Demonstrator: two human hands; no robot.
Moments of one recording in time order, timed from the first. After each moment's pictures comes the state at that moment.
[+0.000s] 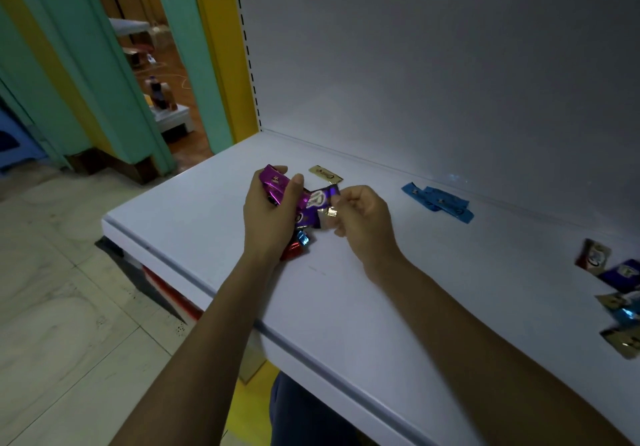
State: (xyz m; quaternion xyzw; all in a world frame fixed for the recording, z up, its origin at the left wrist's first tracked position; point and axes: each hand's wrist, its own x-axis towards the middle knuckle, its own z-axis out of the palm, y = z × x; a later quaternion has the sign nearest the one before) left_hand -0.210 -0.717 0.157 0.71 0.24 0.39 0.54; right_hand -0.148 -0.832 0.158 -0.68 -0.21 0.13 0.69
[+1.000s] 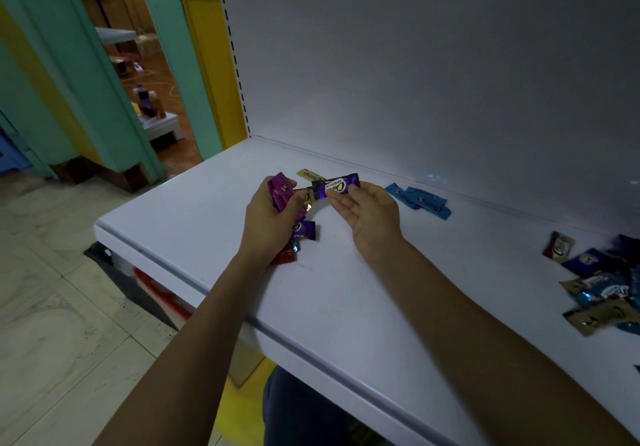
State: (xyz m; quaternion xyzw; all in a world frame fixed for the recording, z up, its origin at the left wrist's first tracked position) left_hand -0.209 -0.722 0.158 0.80 0.20 0.33 0.46; right_hand -0.136 -0.845 0.174 -0.43 -0.02 0.22 0.88
